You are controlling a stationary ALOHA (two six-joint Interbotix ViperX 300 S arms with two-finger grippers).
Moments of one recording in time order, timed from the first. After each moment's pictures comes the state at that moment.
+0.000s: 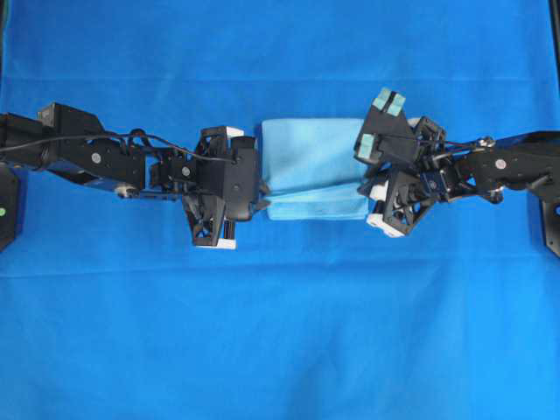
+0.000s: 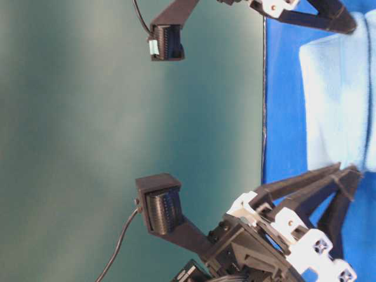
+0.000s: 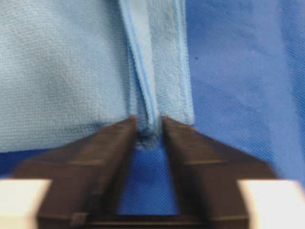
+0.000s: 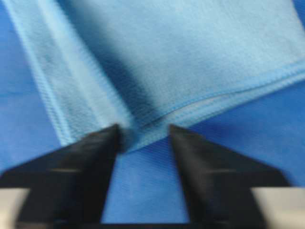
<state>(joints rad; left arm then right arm) 0.04 0.16 0.70 -0.02 -0.18 0.18 -0.06 -0.04 0.85 -0.61 0.24 0.95</state>
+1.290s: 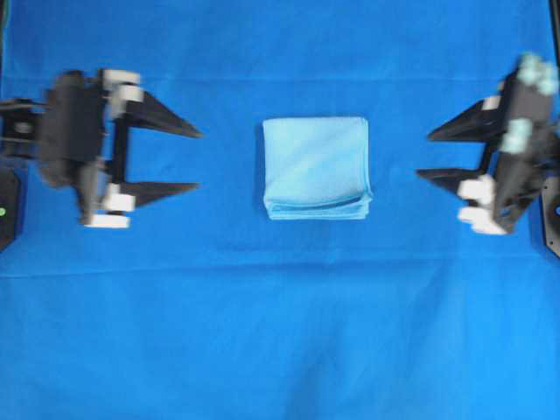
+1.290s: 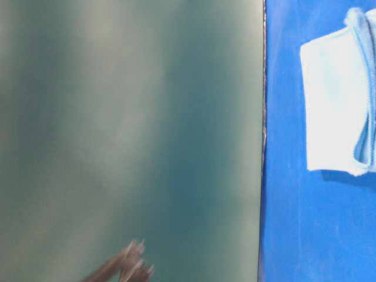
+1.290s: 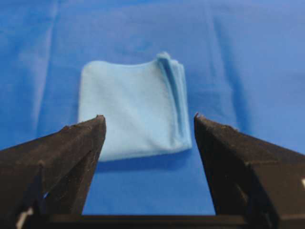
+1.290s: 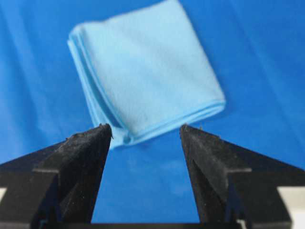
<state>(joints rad) 0.05 -0.58 0.92 -0.02 -0.02 0.18 0.13 -0.71 0.91 -0.71 0.60 0.94</state>
